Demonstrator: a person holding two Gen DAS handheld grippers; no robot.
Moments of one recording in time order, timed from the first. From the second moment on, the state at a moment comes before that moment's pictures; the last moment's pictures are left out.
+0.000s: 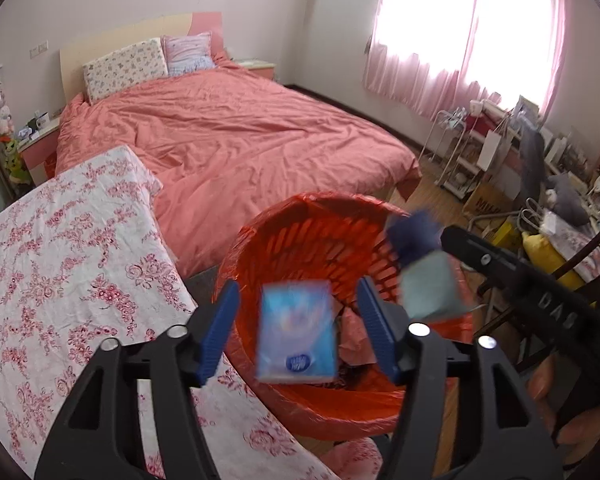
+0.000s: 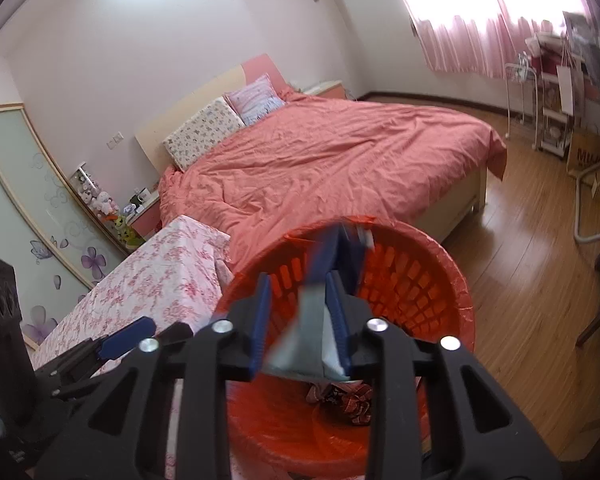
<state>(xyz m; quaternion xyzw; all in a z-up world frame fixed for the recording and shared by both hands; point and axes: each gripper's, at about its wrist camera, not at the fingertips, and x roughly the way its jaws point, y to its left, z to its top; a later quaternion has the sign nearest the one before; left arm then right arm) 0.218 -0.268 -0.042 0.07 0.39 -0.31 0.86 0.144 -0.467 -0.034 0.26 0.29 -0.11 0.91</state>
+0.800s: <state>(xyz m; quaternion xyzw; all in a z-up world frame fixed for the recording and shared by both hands) 0.107 -0.075 -0.001 0.03 0.29 -0.09 0.95 0.027 -0.321 0.027 0.05 0.22 -0.27 0.94</state>
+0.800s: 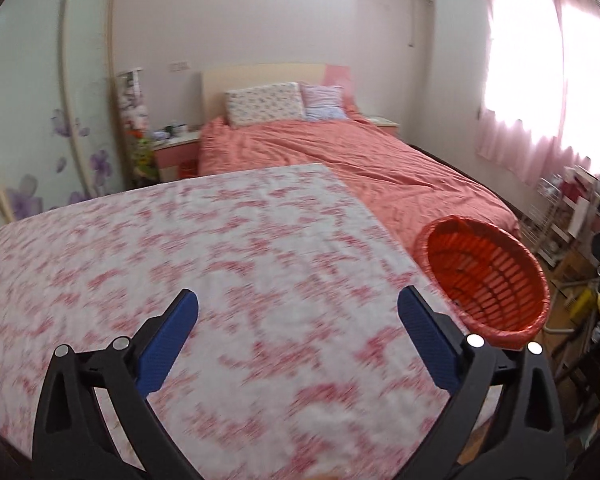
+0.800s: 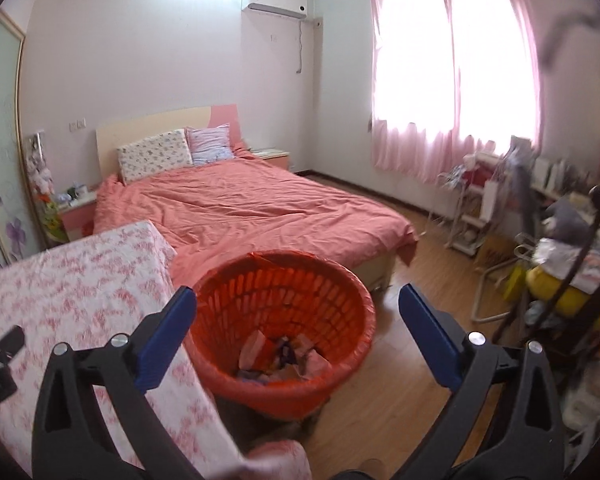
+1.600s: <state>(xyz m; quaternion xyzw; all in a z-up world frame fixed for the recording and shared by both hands) 0.012 0.003 -0.012 0.00 0.27 -0.01 0.96 -0.053 -0.212 0.007 0.04 0.25 -0.23 0.94</state>
